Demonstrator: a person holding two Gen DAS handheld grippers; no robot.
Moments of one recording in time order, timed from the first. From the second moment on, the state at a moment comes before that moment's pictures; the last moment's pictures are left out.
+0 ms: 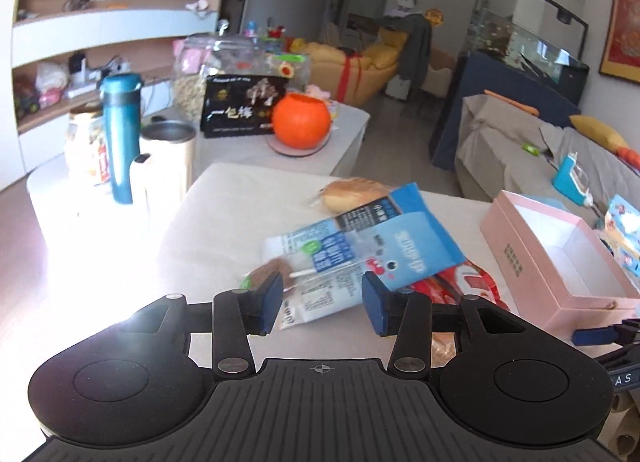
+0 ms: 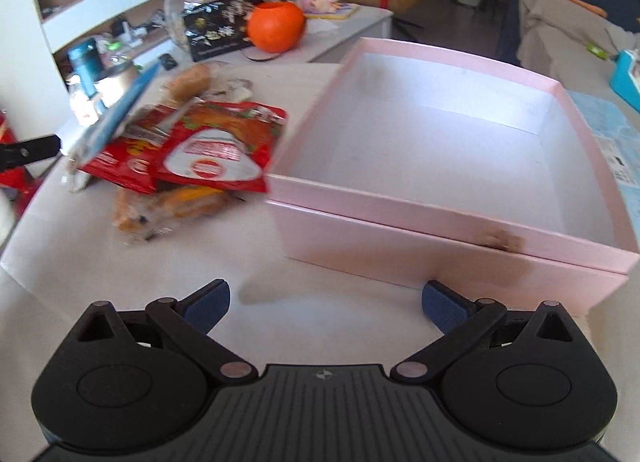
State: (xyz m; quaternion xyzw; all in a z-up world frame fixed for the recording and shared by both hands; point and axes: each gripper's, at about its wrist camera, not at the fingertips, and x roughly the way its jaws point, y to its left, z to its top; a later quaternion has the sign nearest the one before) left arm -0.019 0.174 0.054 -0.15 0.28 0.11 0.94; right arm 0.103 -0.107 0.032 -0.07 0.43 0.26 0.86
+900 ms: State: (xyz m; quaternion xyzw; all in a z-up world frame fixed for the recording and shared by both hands) left arm -0.010 0.189 0.025 -0.15 0.34 0.04 0.93; right arm 0.081 -0.091 0.042 -0.09 0.44 0.30 0.84
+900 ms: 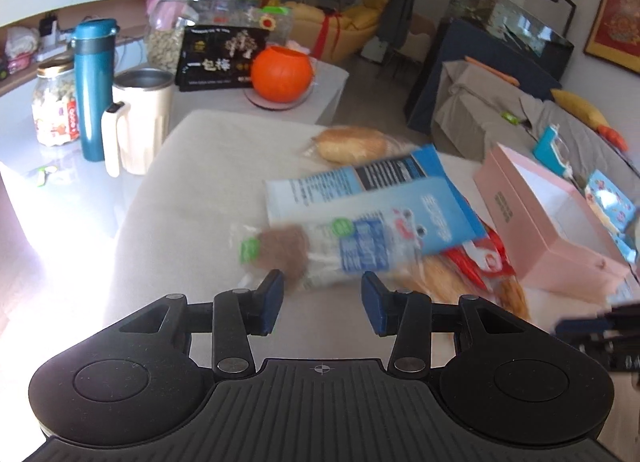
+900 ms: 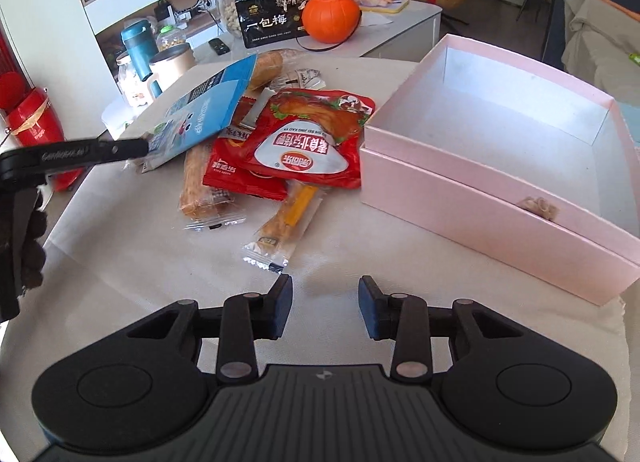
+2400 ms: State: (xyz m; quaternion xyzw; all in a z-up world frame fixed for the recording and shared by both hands) left arm -0.041 0.130 0.025 0.05 0.41 0.08 0.91; right arm 0.054 -0.128 0.015 -0.09 0.35 0.27 0.89
